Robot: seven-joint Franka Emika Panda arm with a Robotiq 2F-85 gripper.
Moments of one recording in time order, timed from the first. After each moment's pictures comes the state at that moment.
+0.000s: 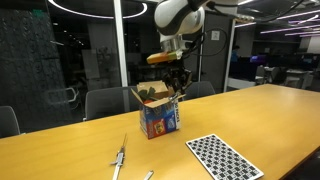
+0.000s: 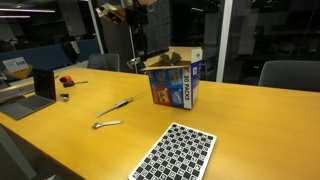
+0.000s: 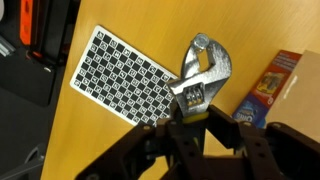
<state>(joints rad) 0.24 0.10 0.07 -1.82 -0.15 1.79 1.43</state>
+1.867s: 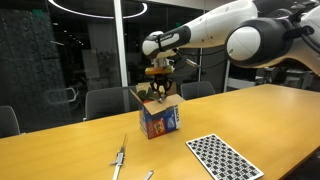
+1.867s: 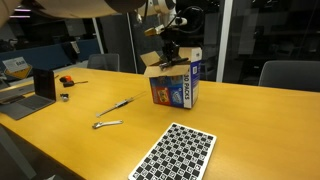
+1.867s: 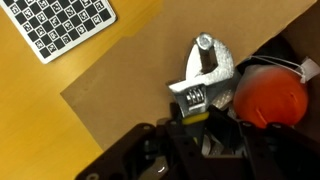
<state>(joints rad) 0.17 0.85 0.03 -0.88 -0.12 1.67 0.80</state>
